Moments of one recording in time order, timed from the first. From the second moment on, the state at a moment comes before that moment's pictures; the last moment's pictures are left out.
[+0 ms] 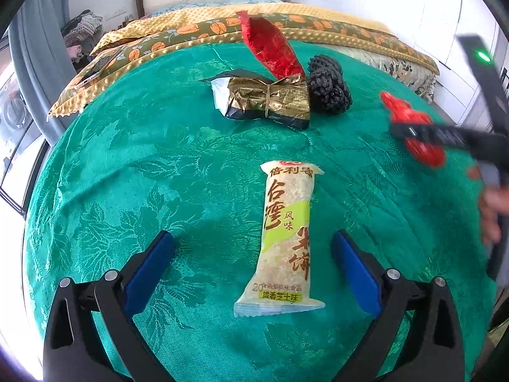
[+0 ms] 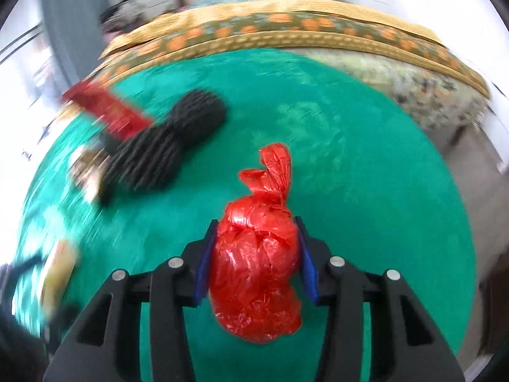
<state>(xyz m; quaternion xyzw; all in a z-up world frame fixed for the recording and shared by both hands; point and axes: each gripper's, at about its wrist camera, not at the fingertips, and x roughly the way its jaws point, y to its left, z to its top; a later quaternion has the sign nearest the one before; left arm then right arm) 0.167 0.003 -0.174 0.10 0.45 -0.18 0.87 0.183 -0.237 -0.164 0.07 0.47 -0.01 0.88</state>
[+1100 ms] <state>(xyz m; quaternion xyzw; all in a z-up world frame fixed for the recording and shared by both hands) 0.165 0.001 -0.156 0.11 0.46 -0.26 0.84 0.101 -0.215 -0.152 0.03 0.52 0.13 0.85</state>
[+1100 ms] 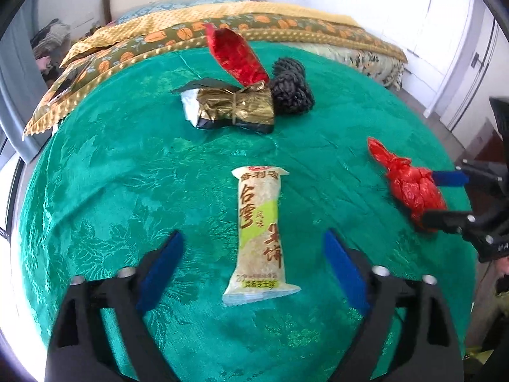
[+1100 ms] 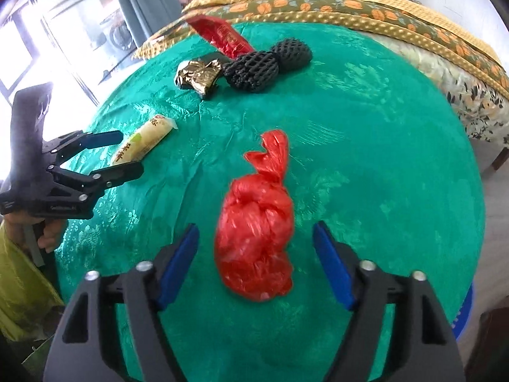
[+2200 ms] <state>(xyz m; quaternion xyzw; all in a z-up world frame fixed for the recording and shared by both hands) 0.050 -0.208 -0.095 0.10 0.43 -0.44 0.78 -0.026 -0.439 -0.120 0.17 0.44 -0.03 0.88</state>
